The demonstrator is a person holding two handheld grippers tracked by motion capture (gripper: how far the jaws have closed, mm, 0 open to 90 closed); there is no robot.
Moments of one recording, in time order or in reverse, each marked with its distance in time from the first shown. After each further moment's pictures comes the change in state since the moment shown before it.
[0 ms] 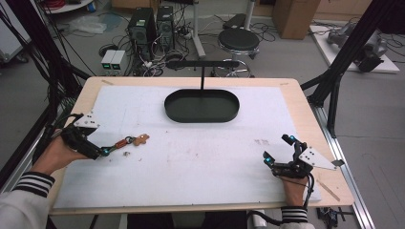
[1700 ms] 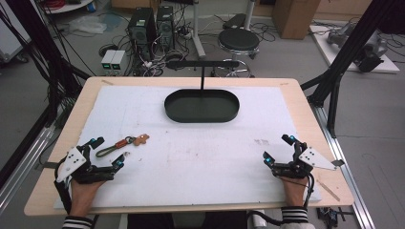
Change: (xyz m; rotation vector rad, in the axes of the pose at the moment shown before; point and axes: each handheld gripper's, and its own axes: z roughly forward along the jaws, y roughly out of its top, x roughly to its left) left arm -0.091 -0.067 0.030 -0.880 0.197 -0.250; right arm 0.000 0.000 0.000 -0.001 0.003 -0.001
